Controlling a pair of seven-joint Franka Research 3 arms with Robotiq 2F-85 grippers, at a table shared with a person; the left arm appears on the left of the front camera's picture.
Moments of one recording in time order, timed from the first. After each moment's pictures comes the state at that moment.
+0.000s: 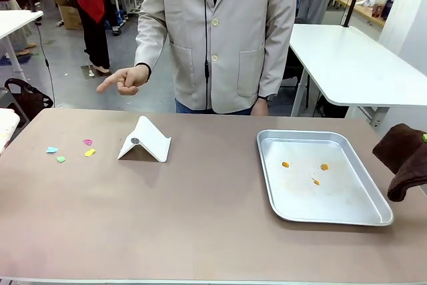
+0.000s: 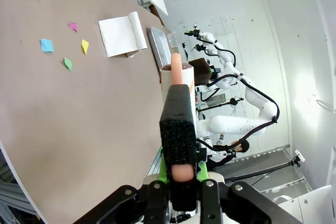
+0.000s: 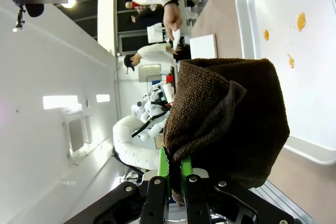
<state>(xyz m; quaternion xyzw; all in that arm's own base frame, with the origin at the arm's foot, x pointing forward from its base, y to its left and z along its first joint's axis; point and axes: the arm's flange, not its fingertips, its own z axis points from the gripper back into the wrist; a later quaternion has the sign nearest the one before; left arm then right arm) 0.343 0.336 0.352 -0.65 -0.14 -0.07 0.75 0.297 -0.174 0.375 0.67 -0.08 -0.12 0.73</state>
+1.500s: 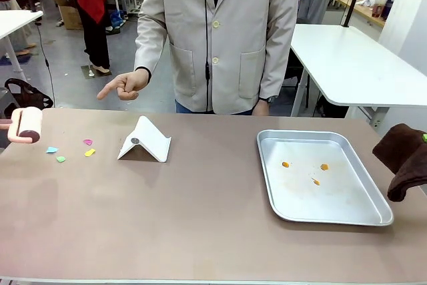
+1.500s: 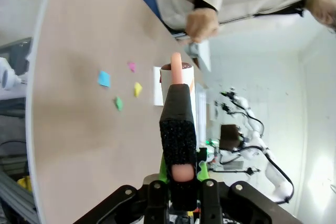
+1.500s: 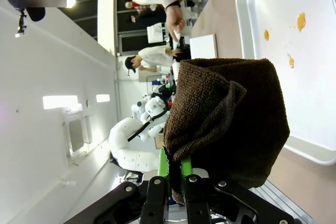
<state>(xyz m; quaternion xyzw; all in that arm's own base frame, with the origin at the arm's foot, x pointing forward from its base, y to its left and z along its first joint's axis) 0.373 0.313 0.337 -0.58 -0.18 0.12 0.79 0.297 -0.174 0.375 0.67 -0.08 -0.12 0.73</state>
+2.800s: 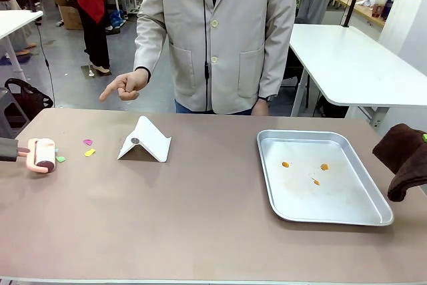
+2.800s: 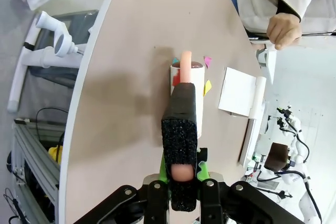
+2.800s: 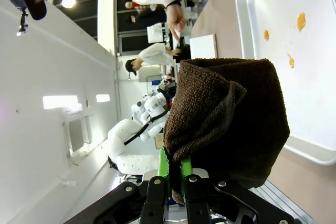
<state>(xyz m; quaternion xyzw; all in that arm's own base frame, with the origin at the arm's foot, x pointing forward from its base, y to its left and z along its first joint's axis) 0.383 0.275 0.312 -0.46 -0.11 0.19 0.86 0.297 -0.174 0.375 0.67 -0.08 -0.12 0.73</state>
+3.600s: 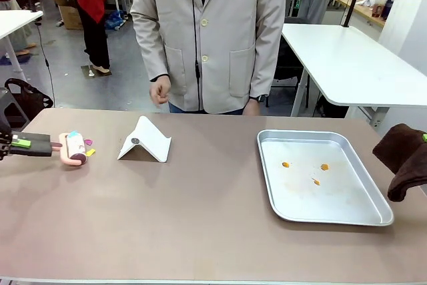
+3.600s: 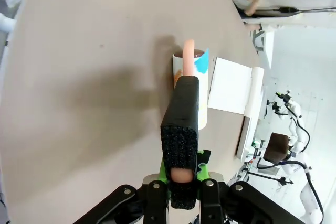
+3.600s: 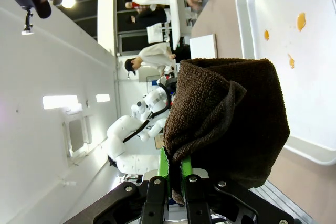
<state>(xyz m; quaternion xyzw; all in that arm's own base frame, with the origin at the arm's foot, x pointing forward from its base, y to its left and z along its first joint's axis) 0.421 0.213 0.302 -0.47 -0.09 0.16 0.86 0.297 -0.174 0.375 0.67 -0.08 -0.12 0.73</state>
